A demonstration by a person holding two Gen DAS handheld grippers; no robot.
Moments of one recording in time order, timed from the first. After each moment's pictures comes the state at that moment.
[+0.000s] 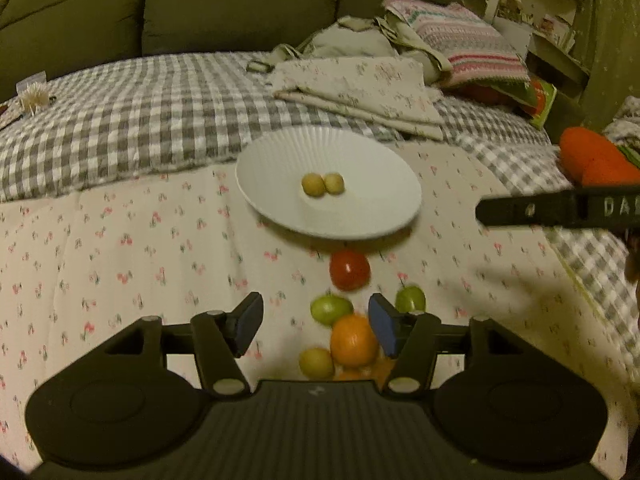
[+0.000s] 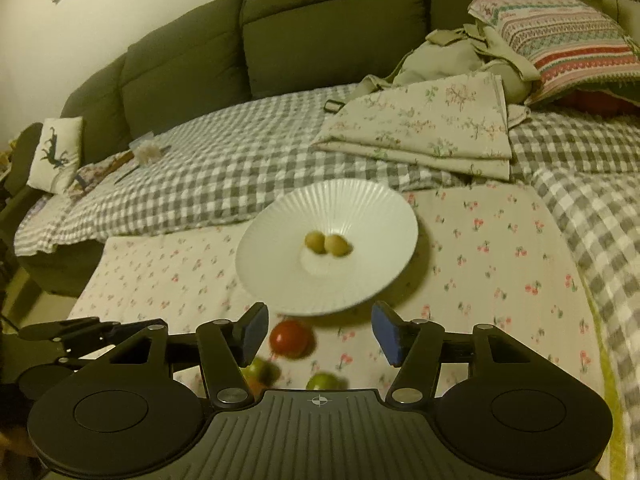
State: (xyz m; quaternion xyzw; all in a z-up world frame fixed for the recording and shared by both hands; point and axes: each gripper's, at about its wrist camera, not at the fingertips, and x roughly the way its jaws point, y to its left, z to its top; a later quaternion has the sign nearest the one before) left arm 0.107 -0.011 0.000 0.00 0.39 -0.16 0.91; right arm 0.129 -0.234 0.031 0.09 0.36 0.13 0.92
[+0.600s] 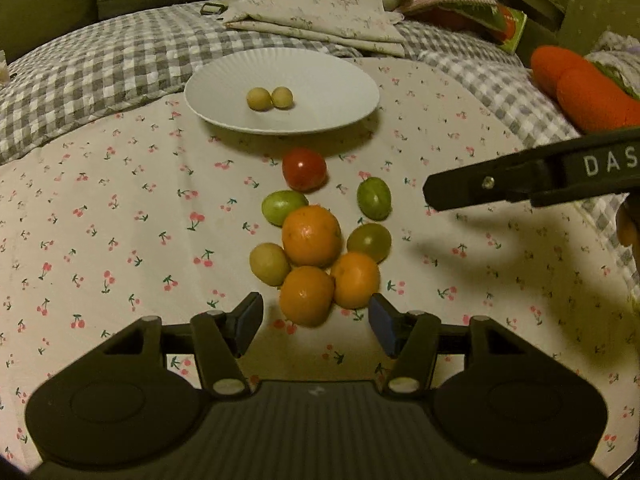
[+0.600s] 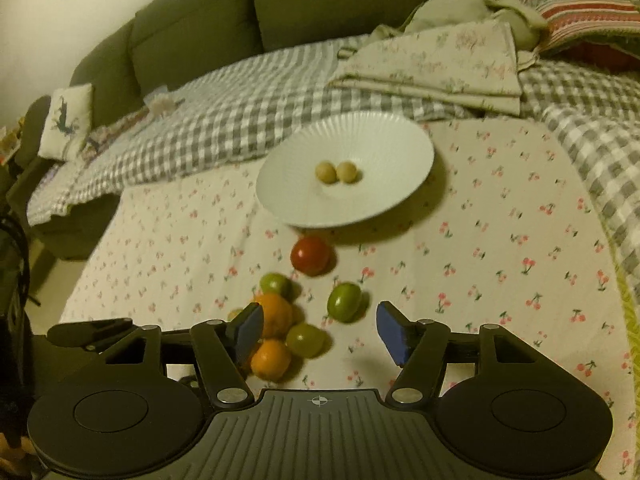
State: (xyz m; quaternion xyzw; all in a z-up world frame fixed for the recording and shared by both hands) left arm 0.080 -0.032 -0.039 0.05 0.45 -0.20 0.87; right arm 0.100 -0.220 -0.001 0.08 0.42 0.14 0.89
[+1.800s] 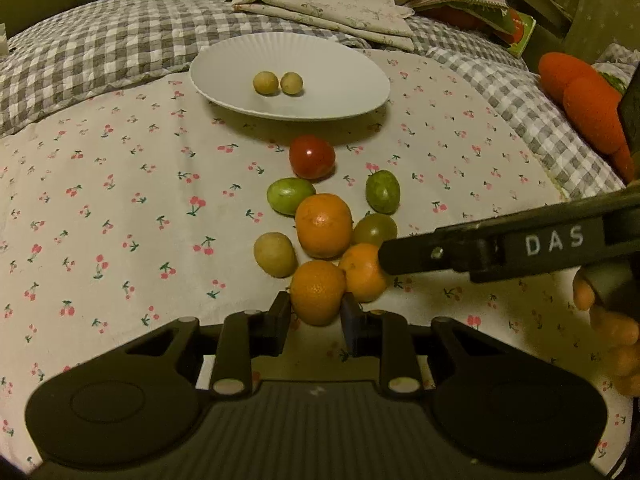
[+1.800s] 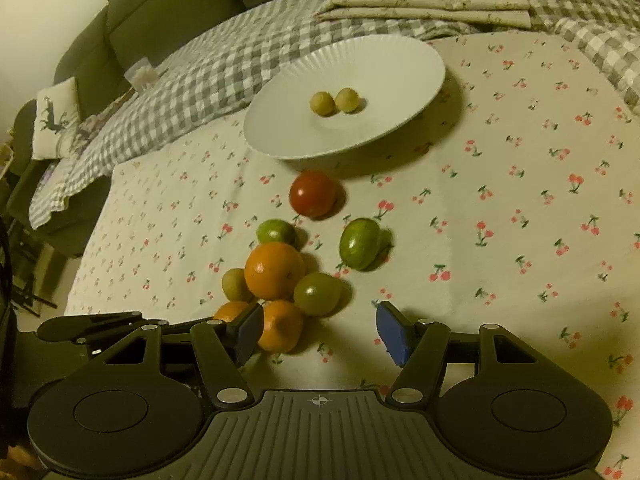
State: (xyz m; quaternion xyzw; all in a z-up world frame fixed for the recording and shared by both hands) left arm 0.089 -0.022 -0.042 0.02 0.47 -0.20 0.86; right arm 0.113 -0.208 -0.048 0.14 0.48 0.15 0.85
